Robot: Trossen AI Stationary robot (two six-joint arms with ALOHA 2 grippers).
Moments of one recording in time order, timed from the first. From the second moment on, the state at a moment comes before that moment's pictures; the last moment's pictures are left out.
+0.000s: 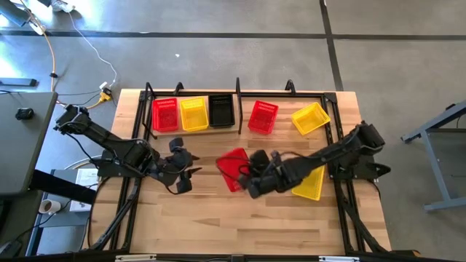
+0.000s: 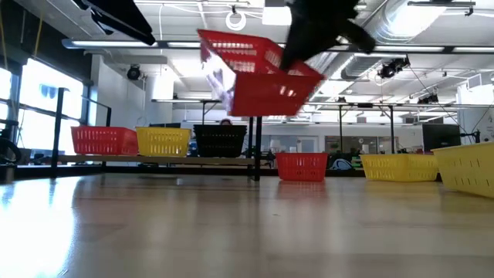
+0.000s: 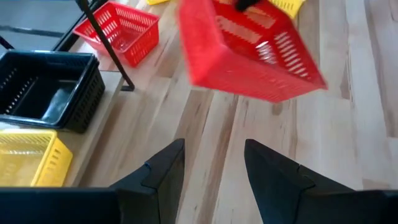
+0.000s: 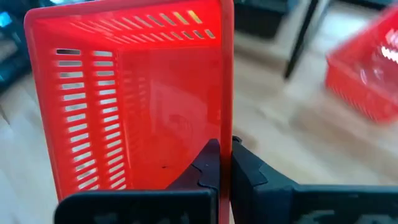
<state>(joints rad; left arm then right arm) -0.36 1.15 0.91 -0.63 -0.62 -0.45 0.37 1.75 1.38 -0.70 0.74 1.15</state>
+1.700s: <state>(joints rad) -0.22 1.24 0.91 -0.36 -0.95 0.39 0.00 1.75 1.38 0.02 0.77 0.47</state>
